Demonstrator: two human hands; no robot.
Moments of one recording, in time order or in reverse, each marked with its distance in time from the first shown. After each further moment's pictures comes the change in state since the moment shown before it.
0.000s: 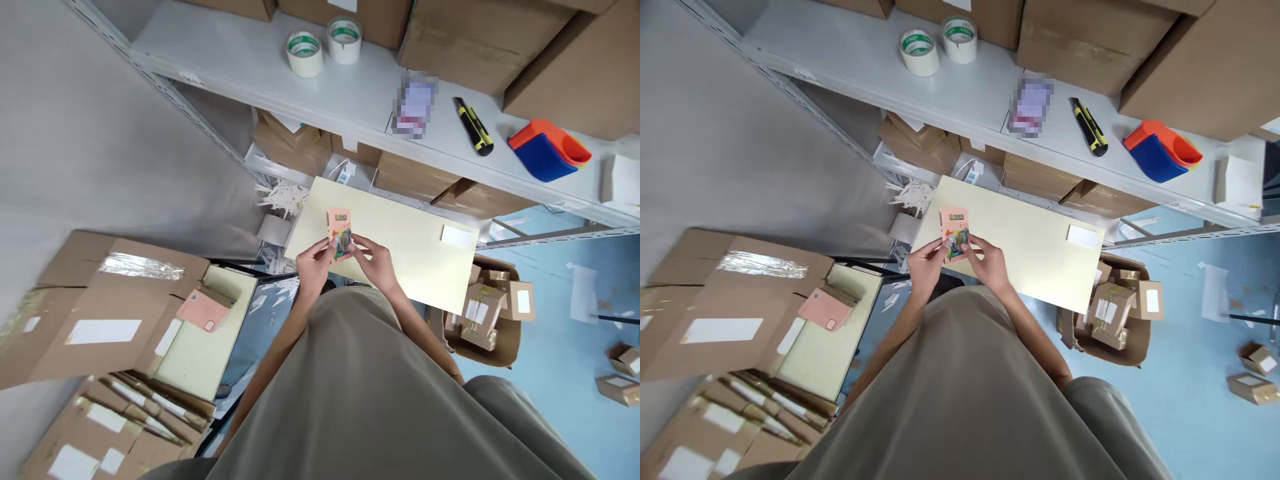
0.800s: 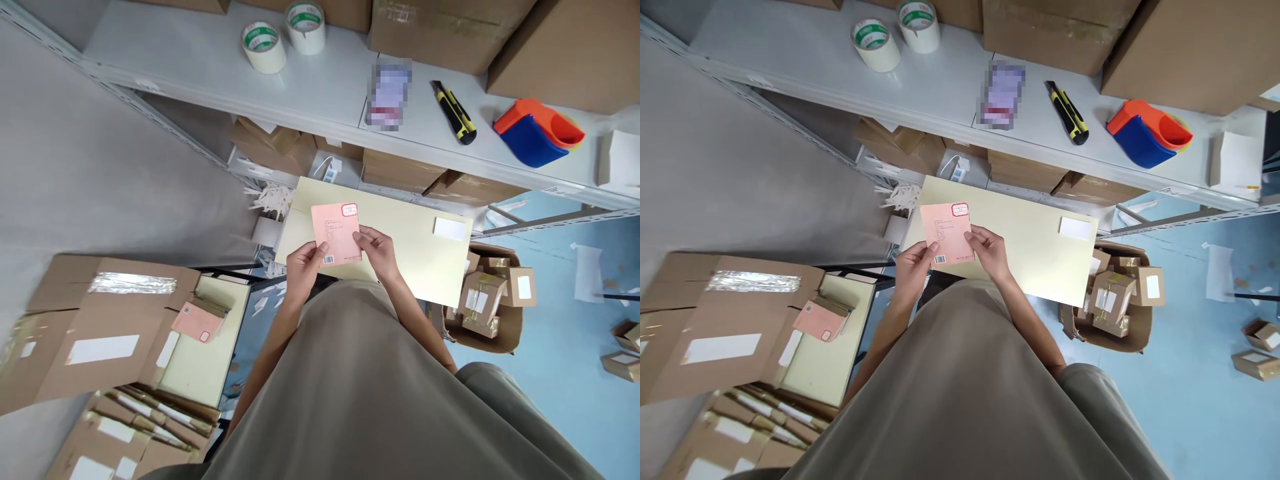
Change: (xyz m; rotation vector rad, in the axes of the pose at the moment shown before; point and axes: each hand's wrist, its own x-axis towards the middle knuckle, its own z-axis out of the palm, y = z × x) left_hand 0.006 0.028 0.015 -0.068 -0.241 -0.119; right_hand 0.032 0.012 -0.037 0.467 0.035 0.146
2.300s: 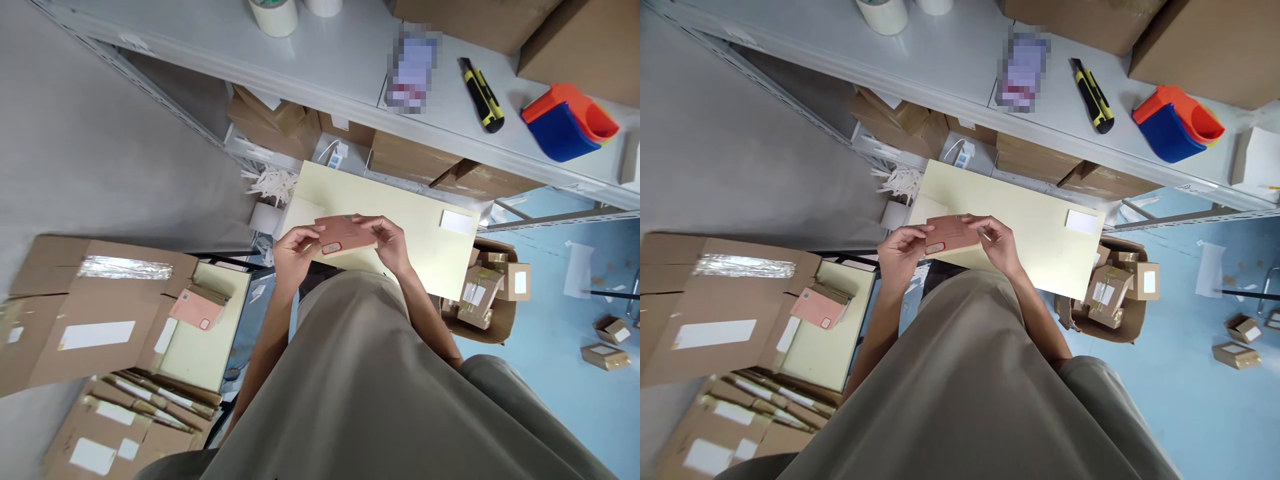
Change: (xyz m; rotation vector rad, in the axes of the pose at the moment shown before) left_hand 0.012 0.006 -0.037 -0.032 0.006 0.263; right_hand -0.003 -0.016 0.007 -0.112 -0.119 -0.160
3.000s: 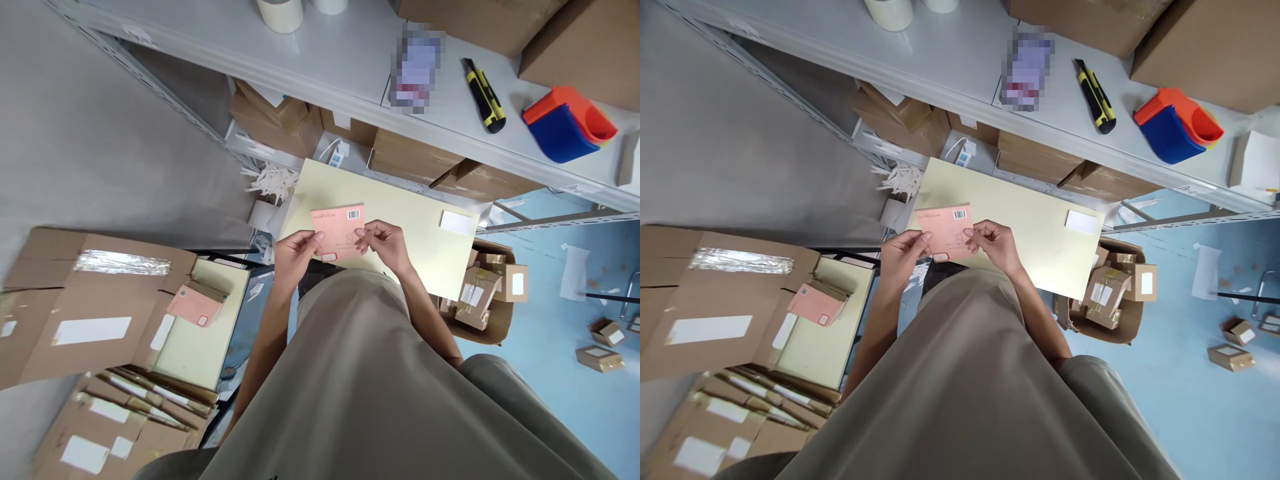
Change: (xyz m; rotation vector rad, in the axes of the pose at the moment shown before) left_hand -0.009 -0.007 -0.011 0.069 -0.004 -0.208; right_hand -0.004 -0.002 0.001 -0.066 -0.041 0.153
